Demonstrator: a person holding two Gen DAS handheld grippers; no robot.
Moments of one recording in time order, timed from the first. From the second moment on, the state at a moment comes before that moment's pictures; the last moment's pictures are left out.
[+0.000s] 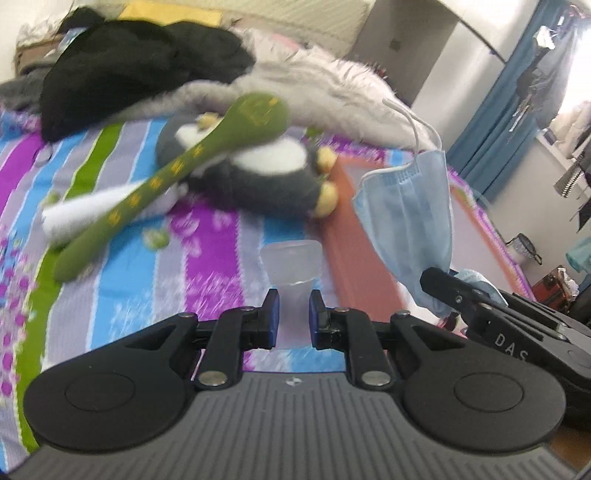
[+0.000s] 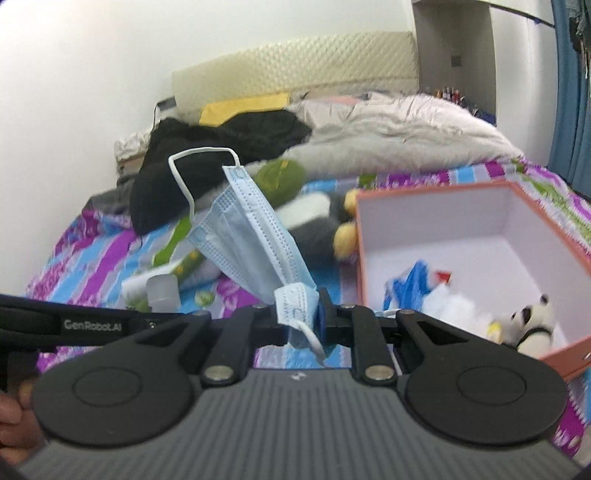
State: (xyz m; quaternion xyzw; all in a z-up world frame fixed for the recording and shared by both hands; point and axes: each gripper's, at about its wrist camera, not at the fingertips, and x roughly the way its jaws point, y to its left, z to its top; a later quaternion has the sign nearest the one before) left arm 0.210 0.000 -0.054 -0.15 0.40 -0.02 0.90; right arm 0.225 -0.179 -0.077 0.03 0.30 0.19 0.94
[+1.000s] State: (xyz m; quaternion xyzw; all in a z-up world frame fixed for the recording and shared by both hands) left arm 0.390 -0.164 -0.083 -0.07 0.45 -0.13 0.88; right arm 0.347 -0.324 -0.118 0.06 0.36 0.07 0.93
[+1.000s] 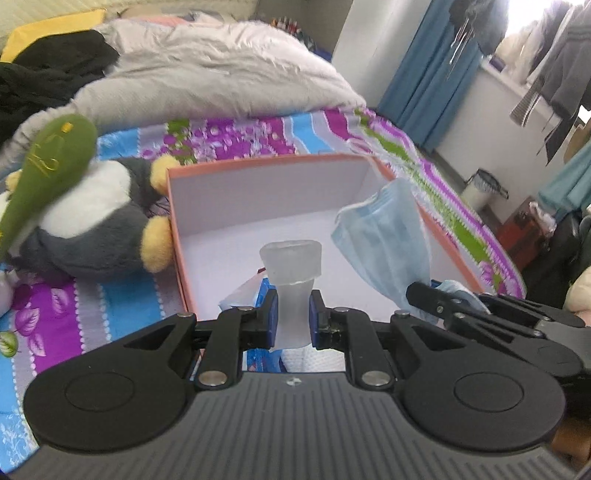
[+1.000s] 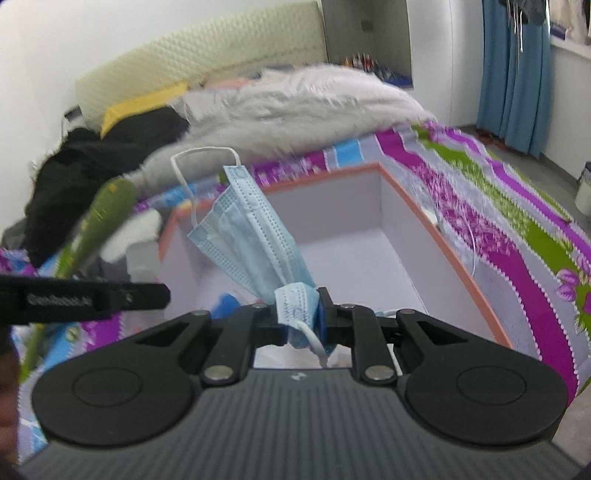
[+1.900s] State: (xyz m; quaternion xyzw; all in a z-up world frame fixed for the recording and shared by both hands) left arm 0.373 -0.164 -0.057 -0.04 0.45 -0.15 0.88; right arm 0.327 -0.346 -0.117 0.09 0.38 0.02 0.92
